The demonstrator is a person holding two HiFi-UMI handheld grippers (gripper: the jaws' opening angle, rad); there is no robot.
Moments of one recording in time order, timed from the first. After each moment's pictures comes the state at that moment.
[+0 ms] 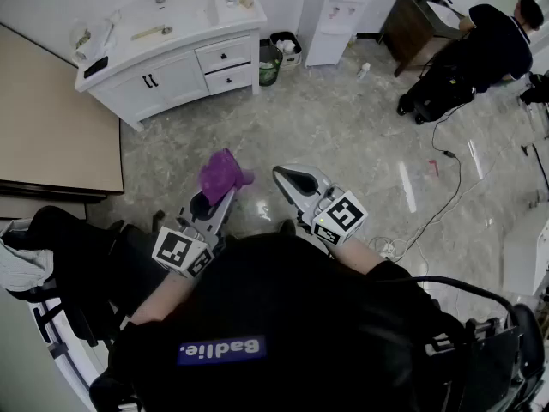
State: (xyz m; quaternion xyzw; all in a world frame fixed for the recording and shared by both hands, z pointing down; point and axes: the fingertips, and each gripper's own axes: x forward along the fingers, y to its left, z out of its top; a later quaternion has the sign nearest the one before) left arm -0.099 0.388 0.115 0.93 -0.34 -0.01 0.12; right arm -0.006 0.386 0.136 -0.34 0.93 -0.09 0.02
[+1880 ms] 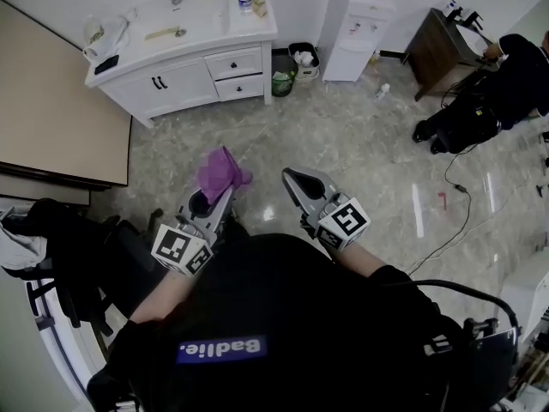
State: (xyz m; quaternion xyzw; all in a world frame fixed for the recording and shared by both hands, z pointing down) left arm -0.017 0.316 0.122 0.90 -0.41 0.01 0.12; right arm 0.101 0.306 0.154 -0.32 0.94 -0.12 0.04
